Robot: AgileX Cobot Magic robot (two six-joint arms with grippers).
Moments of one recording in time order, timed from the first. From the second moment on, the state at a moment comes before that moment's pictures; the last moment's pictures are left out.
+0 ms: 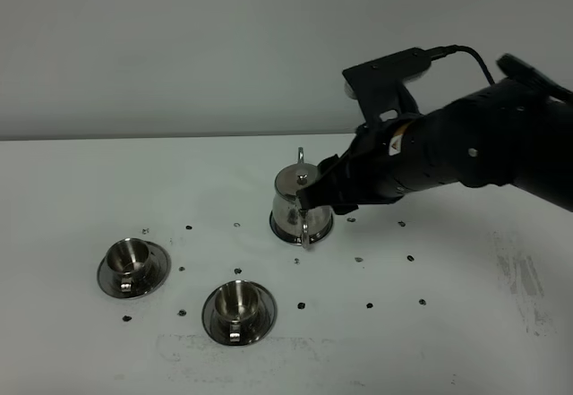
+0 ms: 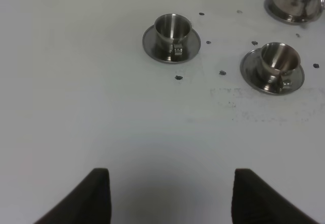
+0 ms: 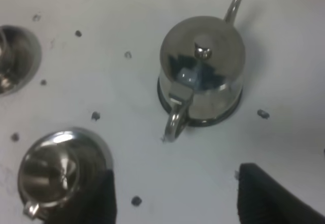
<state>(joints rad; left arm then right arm) 0.05 0.00 -0.51 -0.14 1.05 0.12 0.57 1.76 -1.40 0.01 0.61 0.07</state>
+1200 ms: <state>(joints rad) 0.05 0.00 -0.51 -0.14 1.05 0.12 0.60 2.23 -2.06 -0.18 1.16 0.45</state>
